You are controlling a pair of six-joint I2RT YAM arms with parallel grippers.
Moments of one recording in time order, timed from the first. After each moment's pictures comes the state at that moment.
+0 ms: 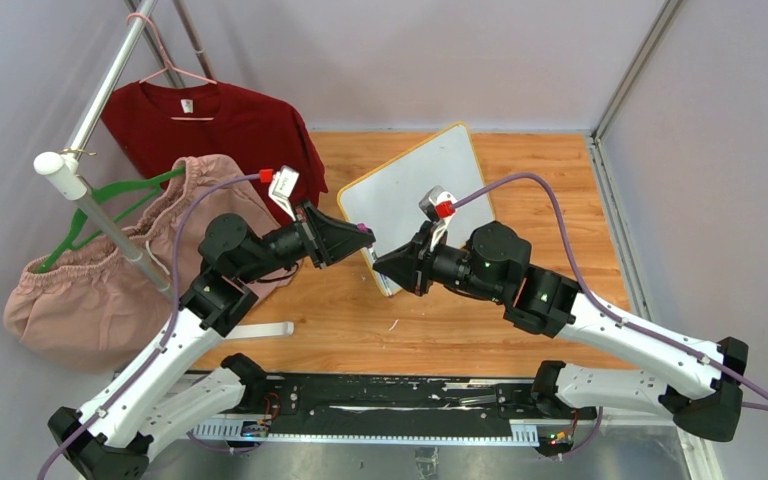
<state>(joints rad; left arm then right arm) -0.59 0.79 0.82 0.11 0.51 -0.79 1.09 0.99 1.00 -0.09 -0.07 0.32</state>
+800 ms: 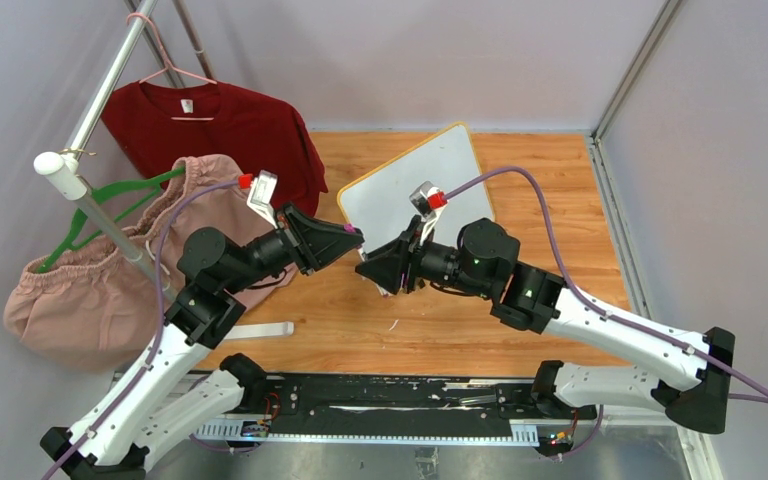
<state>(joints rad) -0.59 0.69 0.82 0.11 0.50 -0.80 1.10 1.05 1.01 0.02 -0.10 0.44</state>
